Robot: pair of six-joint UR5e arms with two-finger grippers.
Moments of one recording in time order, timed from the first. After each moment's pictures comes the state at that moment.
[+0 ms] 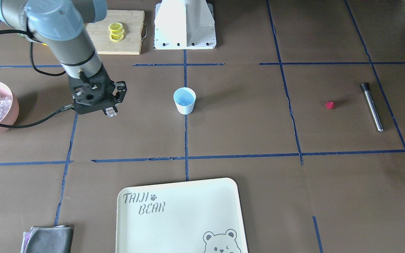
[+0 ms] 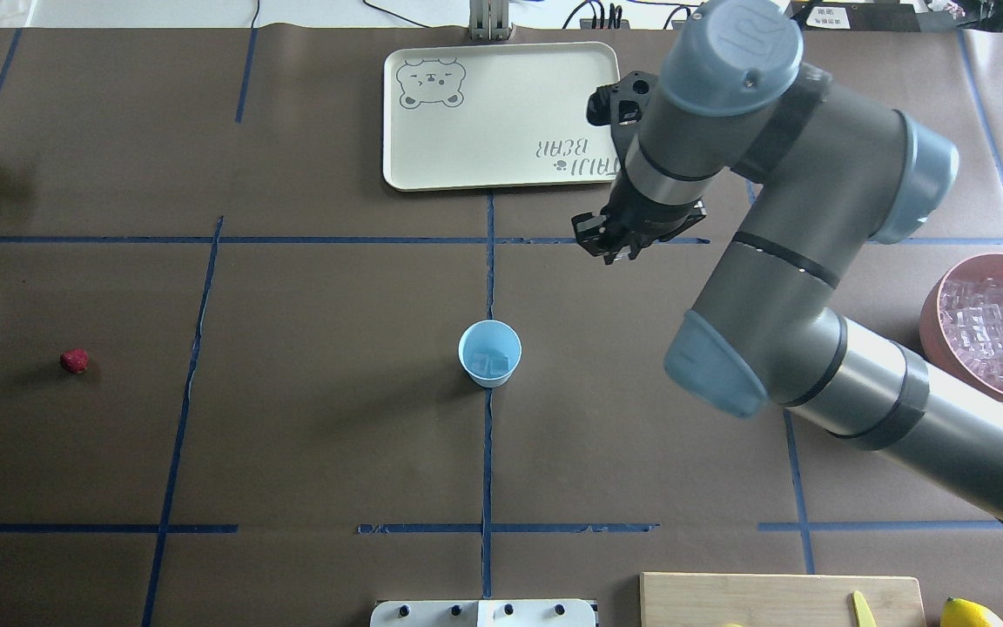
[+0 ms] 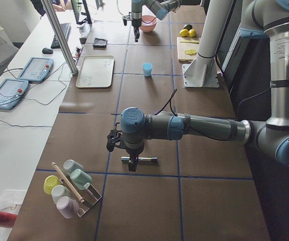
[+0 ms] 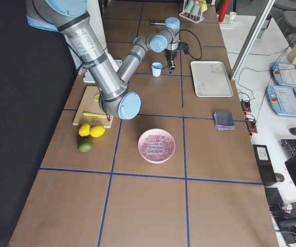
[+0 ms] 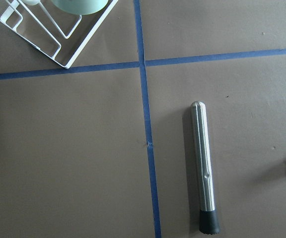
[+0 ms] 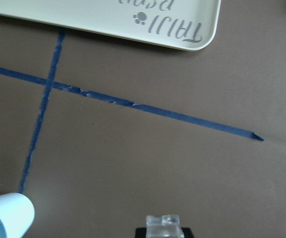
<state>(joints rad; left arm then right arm) -1.58 -1.43 -1.83 -1.48 -2.38 0.08 0.69 -0.87 1.82 -1.80 2.00 0.86</state>
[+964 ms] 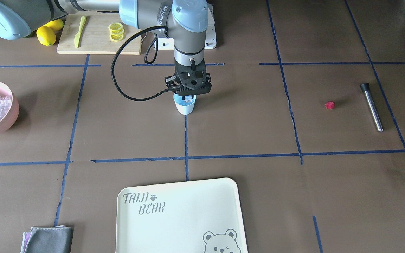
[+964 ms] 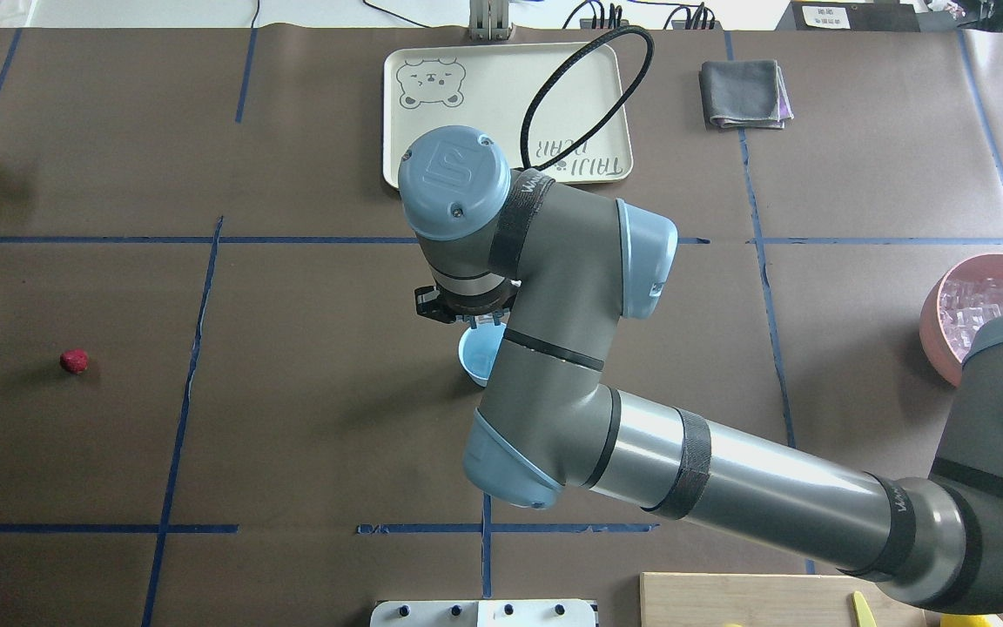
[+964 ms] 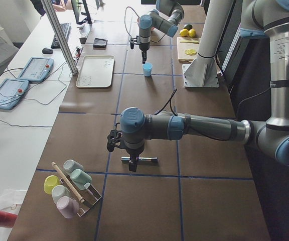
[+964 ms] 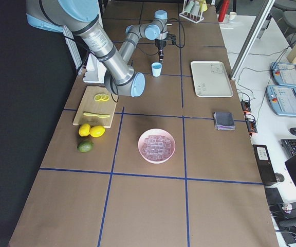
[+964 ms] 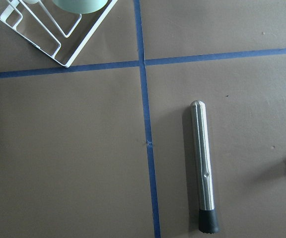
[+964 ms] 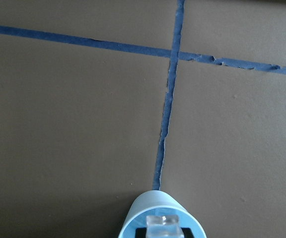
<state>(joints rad) -1.58 -1.43 -1.83 -1.48 -2.38 0.08 0.49 -0.65 1.57 -1.82 1.84 1.08</state>
